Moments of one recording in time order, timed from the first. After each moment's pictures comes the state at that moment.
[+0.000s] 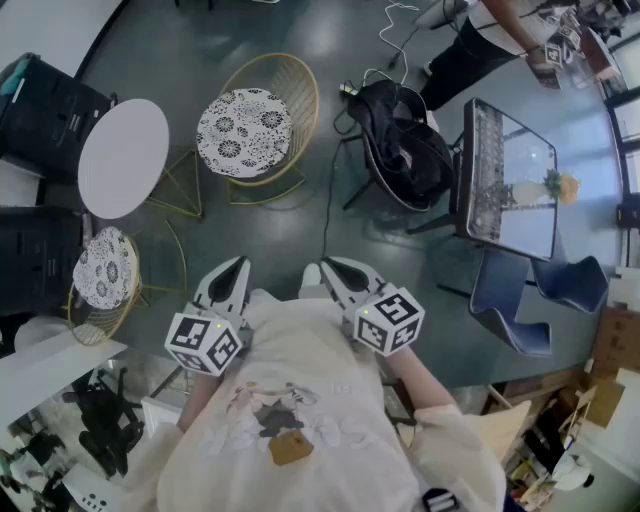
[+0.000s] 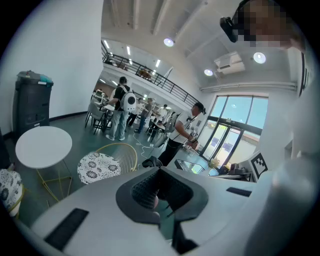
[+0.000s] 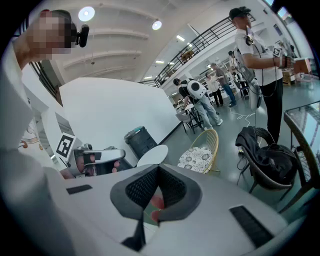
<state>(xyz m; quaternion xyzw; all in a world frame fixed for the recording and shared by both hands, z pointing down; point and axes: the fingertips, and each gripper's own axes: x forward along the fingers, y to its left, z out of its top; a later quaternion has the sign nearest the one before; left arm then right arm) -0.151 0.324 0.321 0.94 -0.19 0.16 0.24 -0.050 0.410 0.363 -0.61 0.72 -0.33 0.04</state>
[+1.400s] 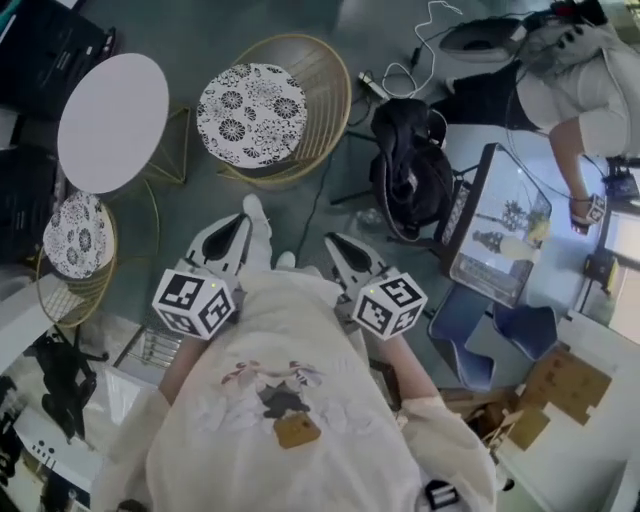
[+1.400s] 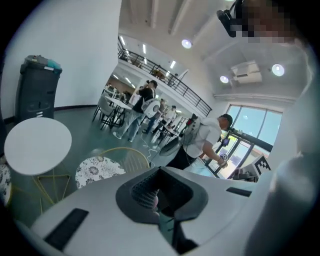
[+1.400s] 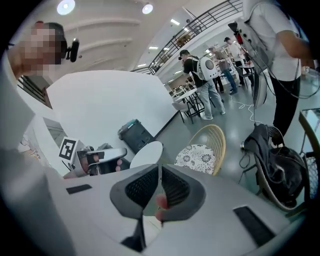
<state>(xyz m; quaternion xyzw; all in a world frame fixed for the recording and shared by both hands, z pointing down) -0.083 0.143 0.352 0.91 -0.22 0.14 0.31 0.020 0.246 0.382 -0.59 0.69 -0.41 0.00</state>
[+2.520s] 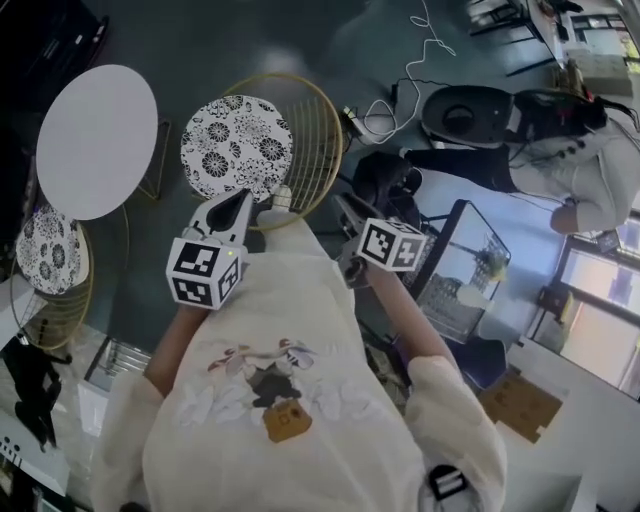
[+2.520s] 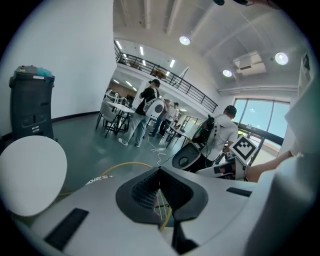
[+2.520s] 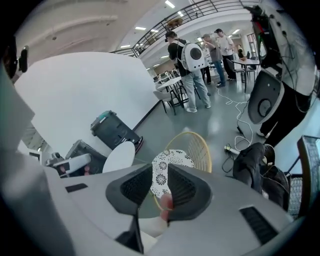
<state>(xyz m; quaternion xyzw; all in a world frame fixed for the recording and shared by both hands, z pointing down) 0.000 -0.042 0.355 0.91 -0.25 0.15 0.28 0.173 0.029 0.410 -0.63 0.61 -0.47 -0.09</state>
